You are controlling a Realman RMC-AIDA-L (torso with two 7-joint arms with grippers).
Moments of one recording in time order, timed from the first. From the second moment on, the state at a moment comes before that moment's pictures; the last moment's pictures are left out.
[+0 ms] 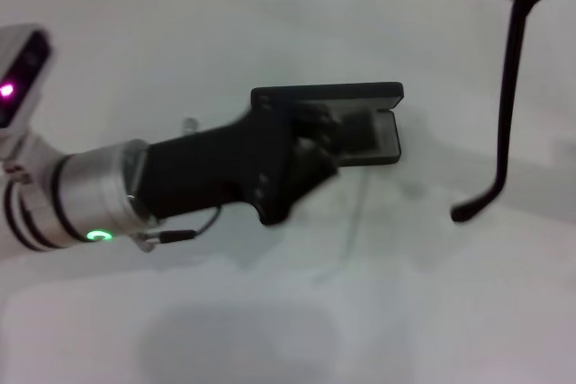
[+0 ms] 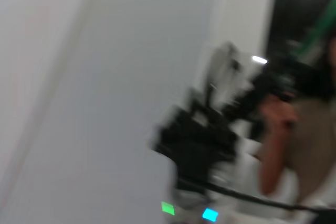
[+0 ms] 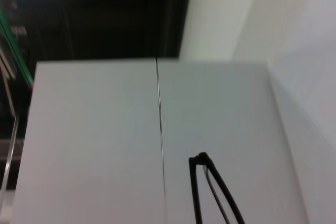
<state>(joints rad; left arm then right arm) -0.57 -2.09 1.09 0.25 1.32 1.94 -1.03 0.55 2.02 -1.07 -0.67 -0.96 -1.92 1.32</state>
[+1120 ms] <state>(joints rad) -0.57 -2.10 1.27 0.22 1.02 1.90 -0.98 0.75 2.03 -1.42 -0.32 -0.95 -1.57 1.11</state>
